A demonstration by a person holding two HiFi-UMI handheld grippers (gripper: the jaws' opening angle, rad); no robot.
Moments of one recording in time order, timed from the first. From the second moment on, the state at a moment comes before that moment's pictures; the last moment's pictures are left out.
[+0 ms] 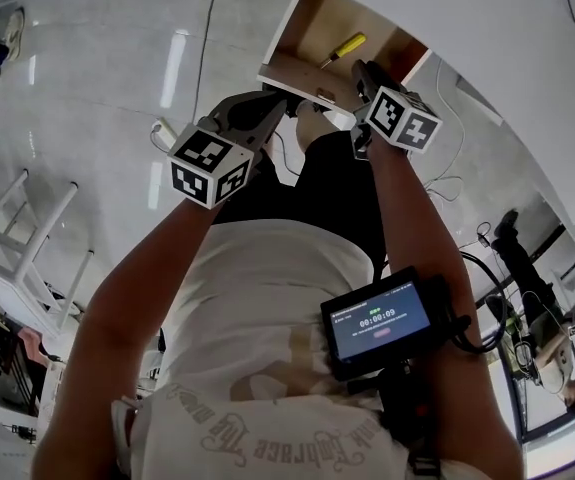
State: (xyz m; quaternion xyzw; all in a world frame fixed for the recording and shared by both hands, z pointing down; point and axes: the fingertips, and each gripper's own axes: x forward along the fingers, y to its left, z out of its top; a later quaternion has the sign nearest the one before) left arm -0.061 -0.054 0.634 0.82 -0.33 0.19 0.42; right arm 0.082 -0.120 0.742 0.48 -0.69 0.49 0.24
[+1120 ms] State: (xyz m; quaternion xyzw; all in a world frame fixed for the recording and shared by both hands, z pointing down) left arm -0.063 -0.055 0.649 0.81 -0.36 0.16 0.44; right arm 0.089 -0.136 0.804 0.50 -0.63 0.54 0.24
